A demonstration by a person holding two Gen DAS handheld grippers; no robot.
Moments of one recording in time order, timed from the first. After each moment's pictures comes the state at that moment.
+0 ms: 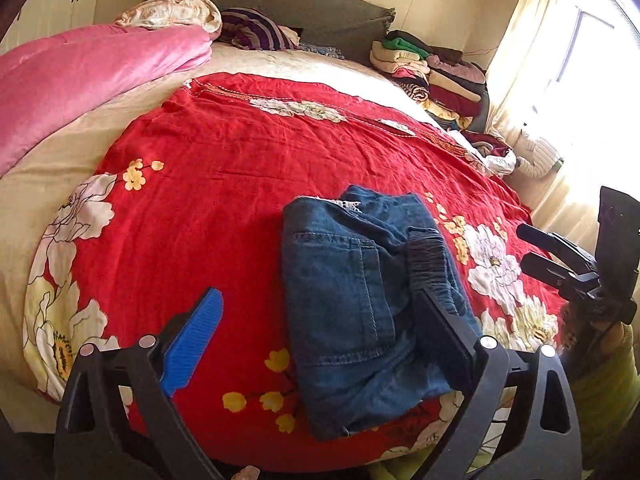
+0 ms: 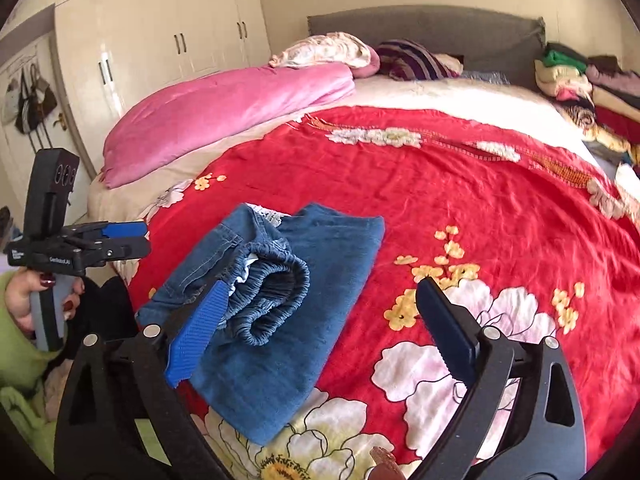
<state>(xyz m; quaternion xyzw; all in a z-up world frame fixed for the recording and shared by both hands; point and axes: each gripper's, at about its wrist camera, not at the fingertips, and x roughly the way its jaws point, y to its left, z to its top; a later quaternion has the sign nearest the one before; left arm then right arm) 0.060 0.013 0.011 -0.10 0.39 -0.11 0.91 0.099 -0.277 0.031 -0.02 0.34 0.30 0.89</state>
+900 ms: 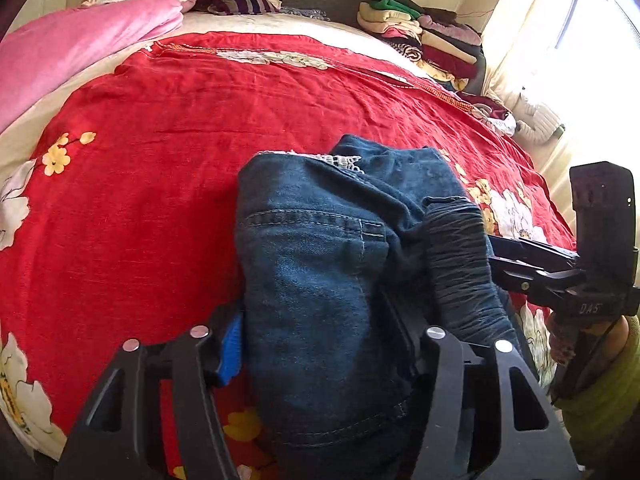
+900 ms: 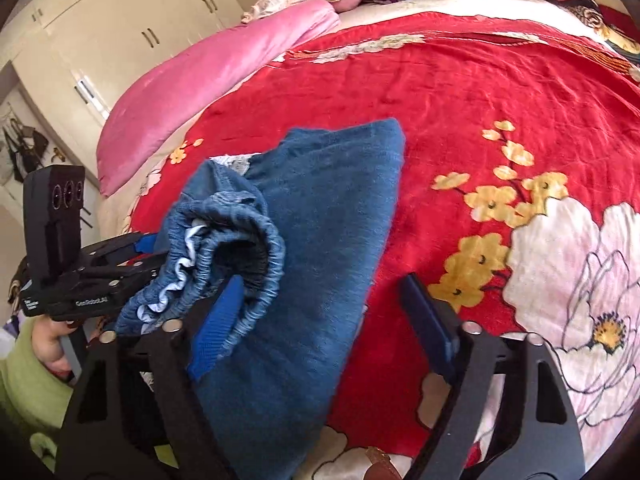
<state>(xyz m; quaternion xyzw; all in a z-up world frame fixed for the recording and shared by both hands) 0.115 -0.020 -0.048 -0.07 0.44 -0.14 0.88 0.148 -0.251 -0.050 0.06 0.45 0.33 0.83</state>
